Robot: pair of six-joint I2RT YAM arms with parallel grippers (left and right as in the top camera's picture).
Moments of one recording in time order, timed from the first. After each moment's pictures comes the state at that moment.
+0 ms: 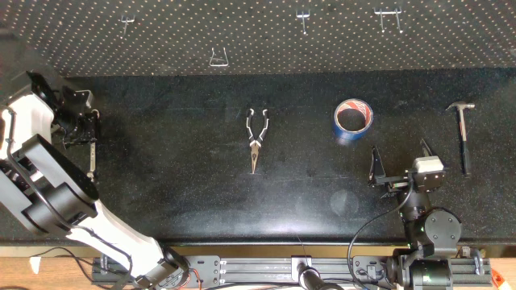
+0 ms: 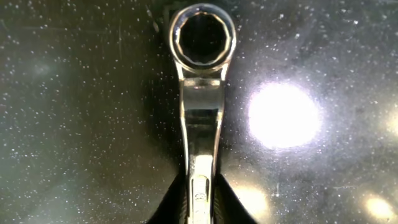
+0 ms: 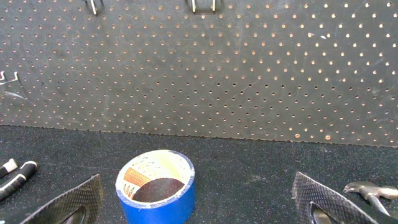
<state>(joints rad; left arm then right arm) 0.65 2.06 1.49 -0.93 0.04 0.54 -0.02 0.01 0.01 -0.06 -0.15 0.00</state>
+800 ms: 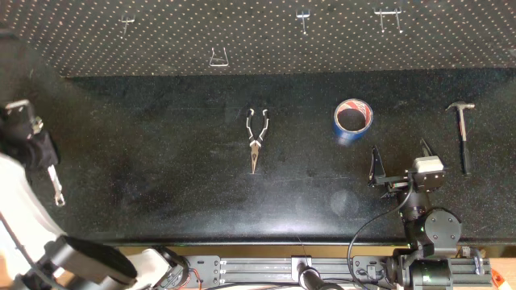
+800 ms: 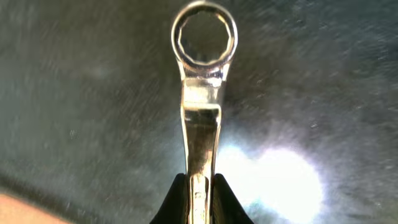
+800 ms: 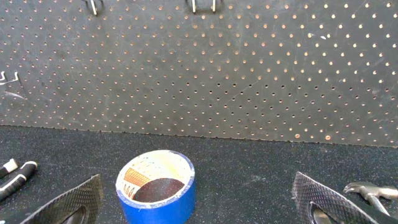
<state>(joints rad) 0.85 1.49 1.30 -0.95 0.08 0.47 -0.02 0.01 0.01 -0.06 -0.15 0.00</state>
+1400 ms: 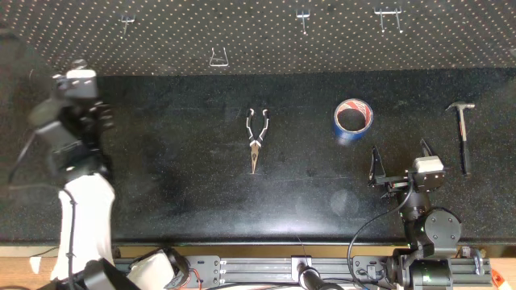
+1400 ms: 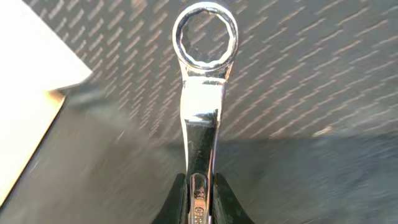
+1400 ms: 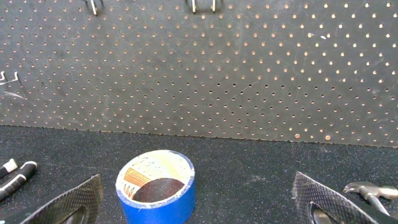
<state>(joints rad) 0.43 1.28 0.72 0.16 0.07 0.44 -0.02 0.01 0.01 -0.06 -0.15 0.00</state>
